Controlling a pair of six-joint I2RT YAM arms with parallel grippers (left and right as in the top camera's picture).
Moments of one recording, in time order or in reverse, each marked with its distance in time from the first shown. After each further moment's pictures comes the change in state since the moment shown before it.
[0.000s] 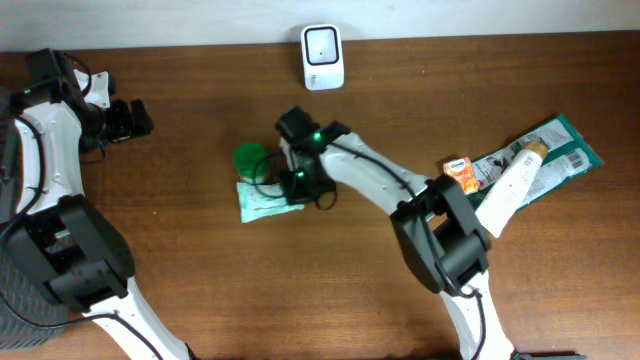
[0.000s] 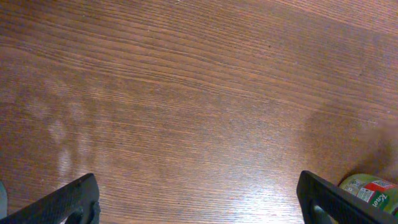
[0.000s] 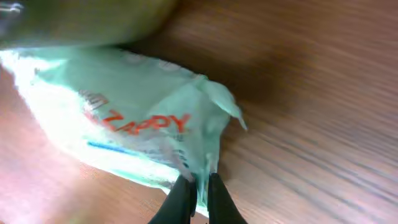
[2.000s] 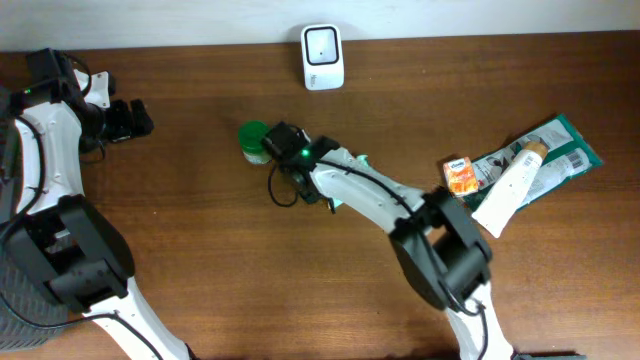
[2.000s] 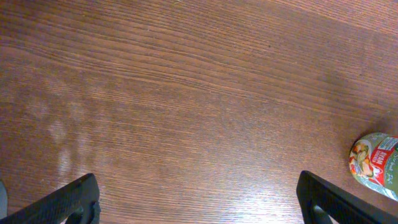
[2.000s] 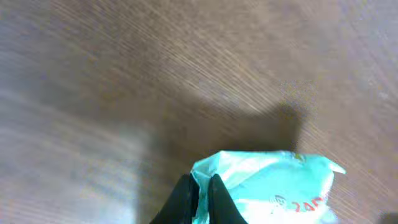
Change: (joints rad) left arm 0.000 0.000 0.000 0.000 0.000 0.000; right arm 0.089 -0.084 -0.065 0.019 0.679 -0.260
